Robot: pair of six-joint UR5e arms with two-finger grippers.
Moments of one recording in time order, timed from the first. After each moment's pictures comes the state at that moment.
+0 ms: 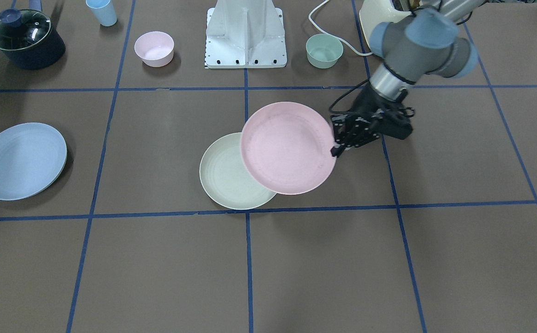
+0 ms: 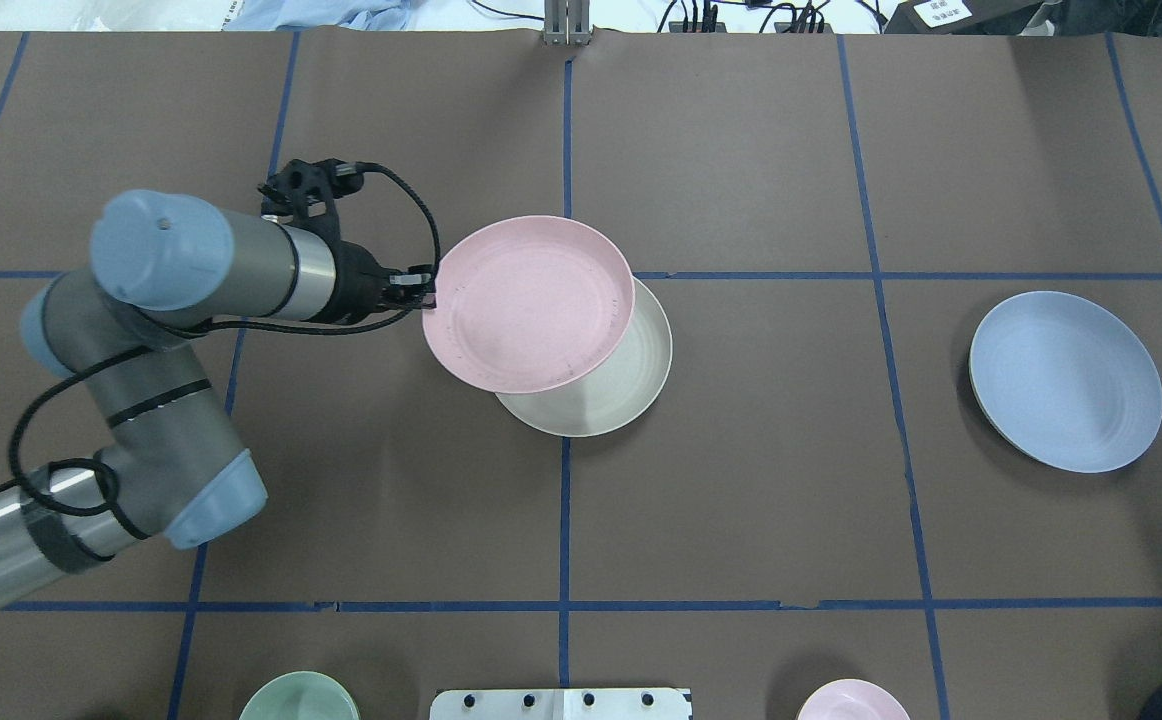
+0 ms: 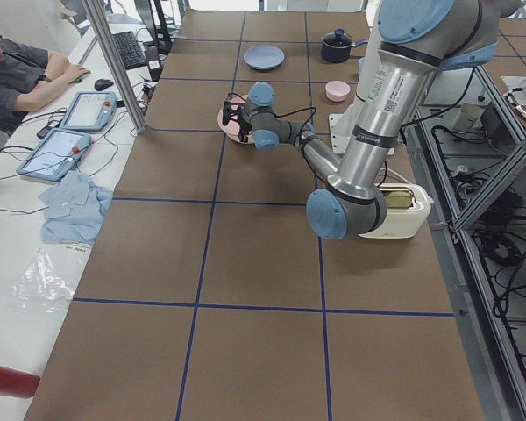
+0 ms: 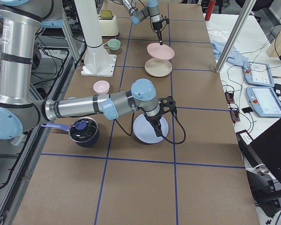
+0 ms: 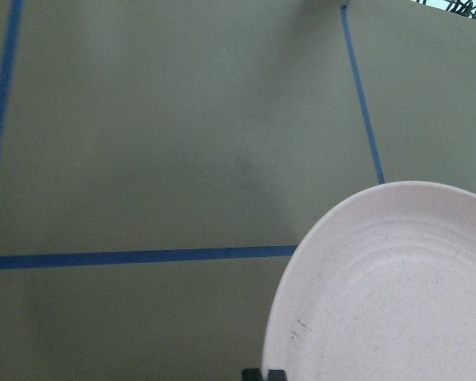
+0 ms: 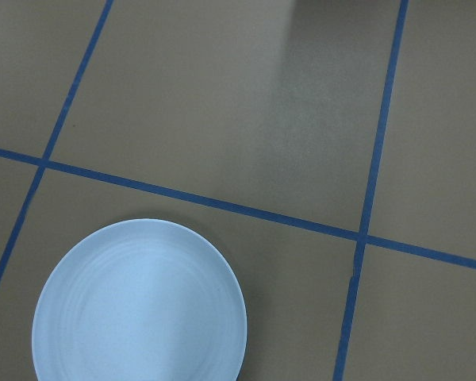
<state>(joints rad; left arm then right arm) -0.62 -2.06 -1.66 -2.20 -1.83 -1.34 1.54 -1.75 1.92 -1.32 2.40 0.10</state>
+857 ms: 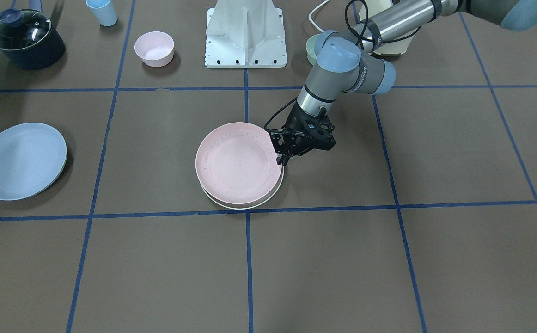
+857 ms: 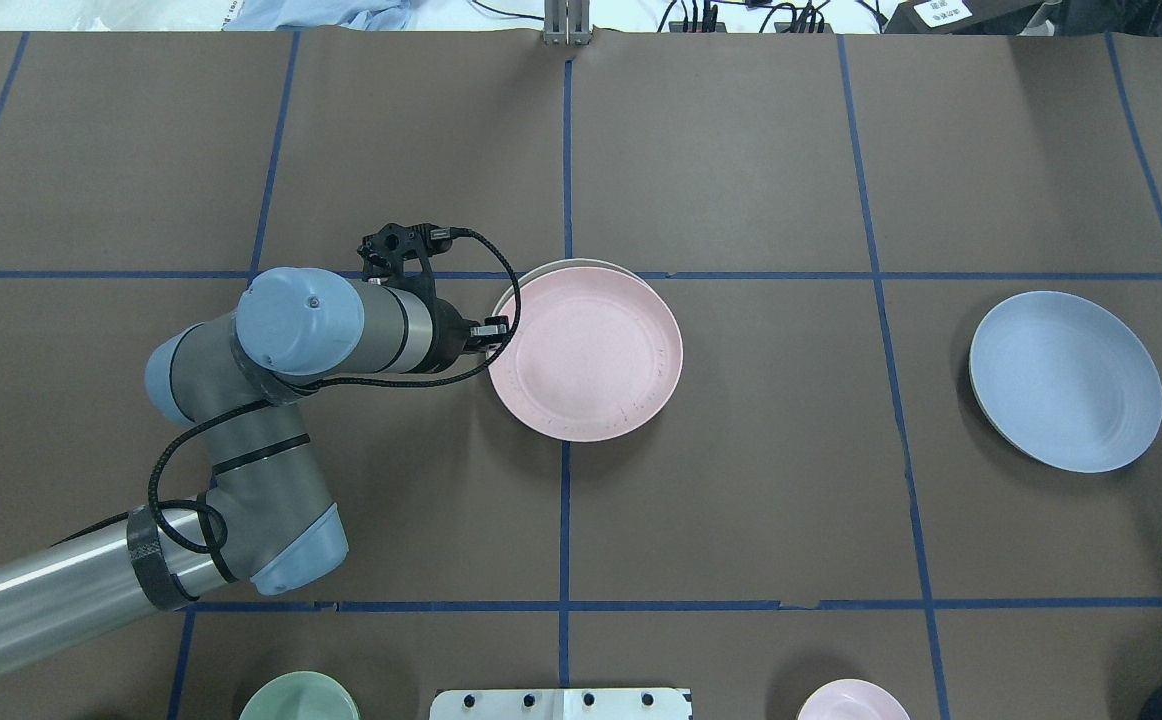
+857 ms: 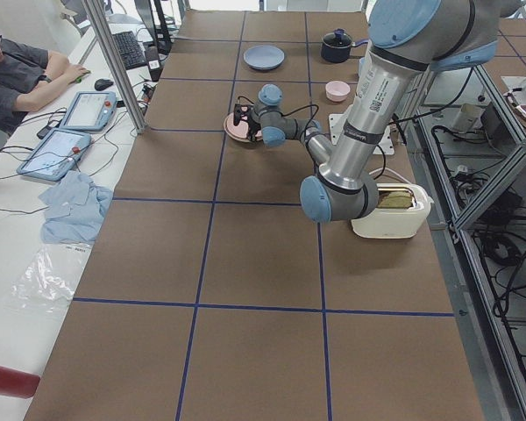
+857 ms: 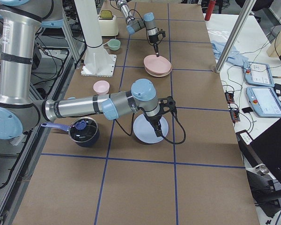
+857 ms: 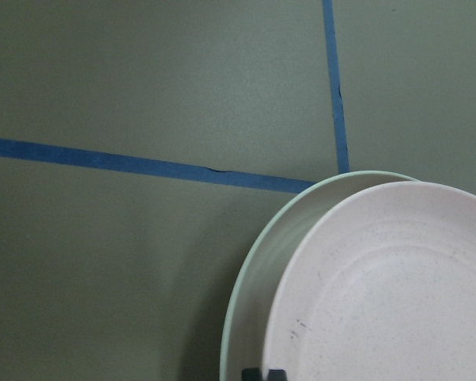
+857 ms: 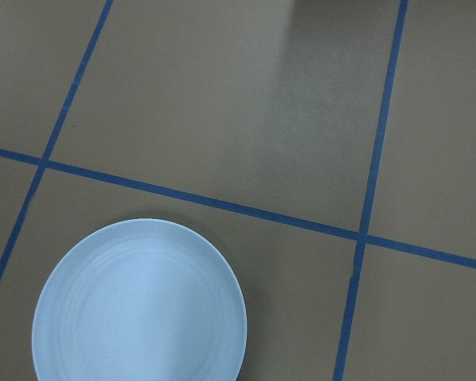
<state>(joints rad) -0.52 -2.13 -1.56 -2.20 -1.72 -1.36 1.54 -1.75 1.92 -1.32 2.40 0.10</state>
